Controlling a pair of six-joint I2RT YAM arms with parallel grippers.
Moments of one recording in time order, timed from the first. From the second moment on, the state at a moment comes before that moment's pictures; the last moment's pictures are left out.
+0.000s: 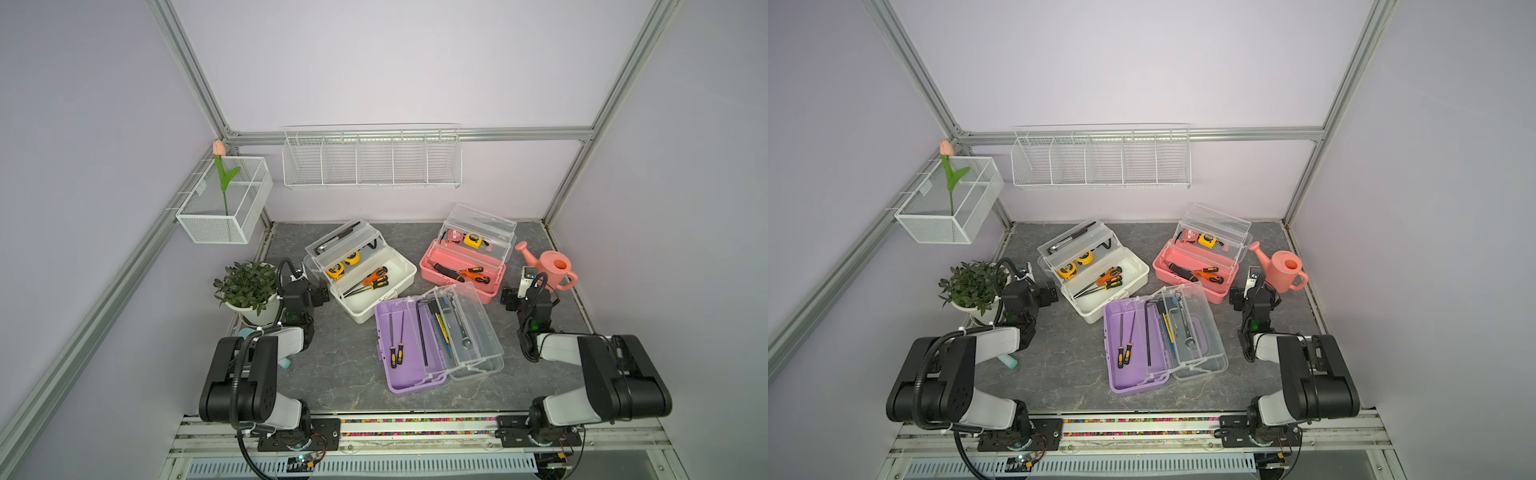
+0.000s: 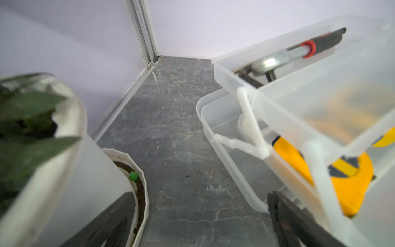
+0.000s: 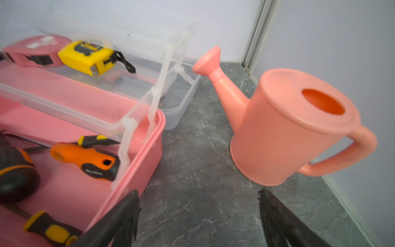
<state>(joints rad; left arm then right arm) -0.07 1.44 0.52 0.54 -0.21 -0.05 0.06 1.40 0.40 0.69 0.26 -0.01</state>
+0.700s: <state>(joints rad) -0.40 1.23 0.63 0.05 0.01 -0.54 0.07 0.96 0.65 -0.54 0.01 0.41</state>
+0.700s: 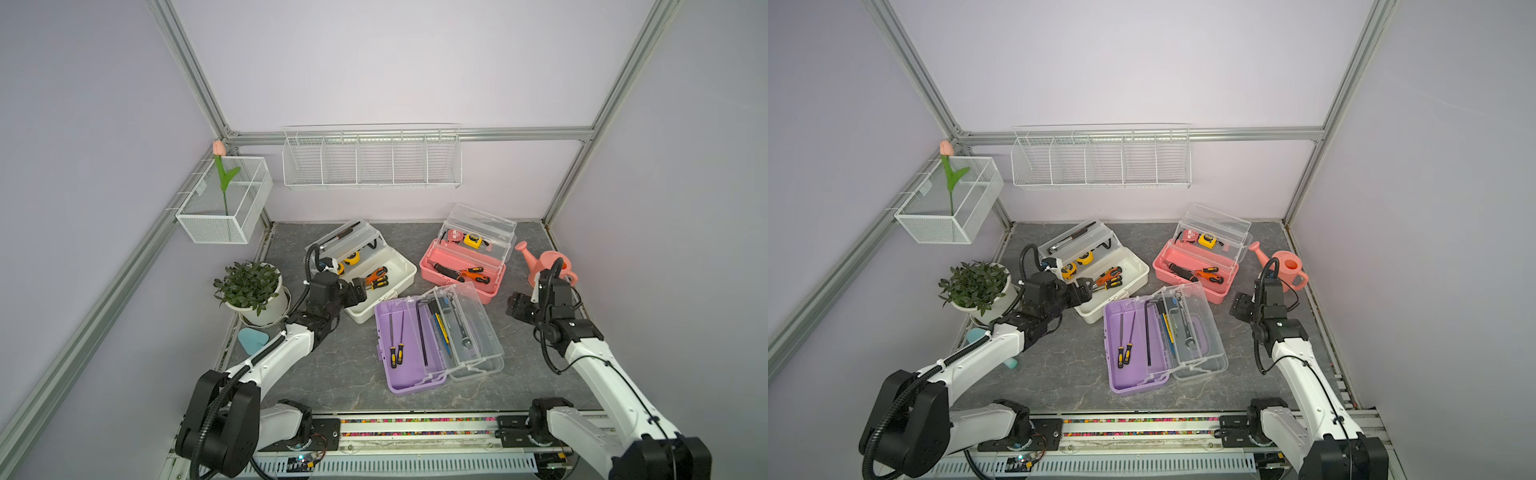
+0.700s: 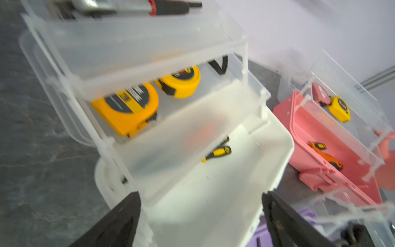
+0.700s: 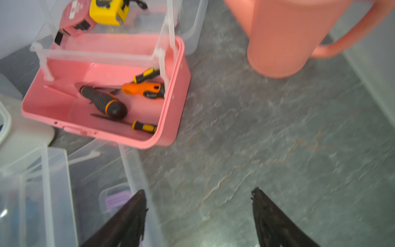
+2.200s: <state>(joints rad) -0.58 1.11 0.37 0.06 0.18 -0.84 0.44 0.68 0.40 -0.84 -0.15 0.72</state>
